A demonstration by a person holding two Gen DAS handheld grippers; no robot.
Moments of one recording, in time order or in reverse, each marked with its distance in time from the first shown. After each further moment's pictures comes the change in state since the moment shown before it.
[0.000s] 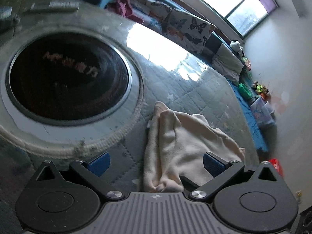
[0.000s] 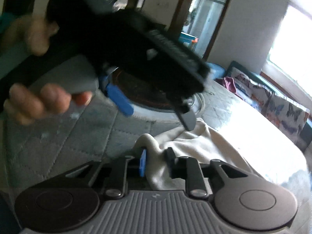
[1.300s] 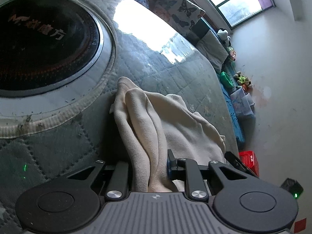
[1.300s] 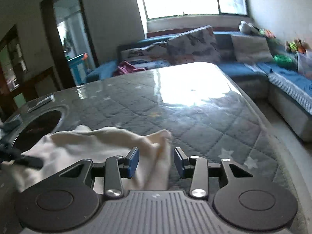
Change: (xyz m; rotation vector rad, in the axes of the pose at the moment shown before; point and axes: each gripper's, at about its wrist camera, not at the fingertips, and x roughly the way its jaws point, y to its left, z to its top) left arm 0.032 -0.014 -0.008 -0.054 0.125 -0.141; right arm -0.056 -0.206 -0.135 0.773 -0.030 -0.317
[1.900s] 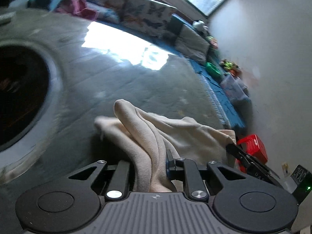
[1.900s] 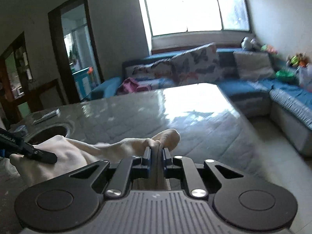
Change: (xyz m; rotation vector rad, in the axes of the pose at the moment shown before) left arm 0.015 -0.079 0.010 0.255 -0.029 -0.006; right arm -0.051 0.005 0.011 -0.046 -0.135 -0.003
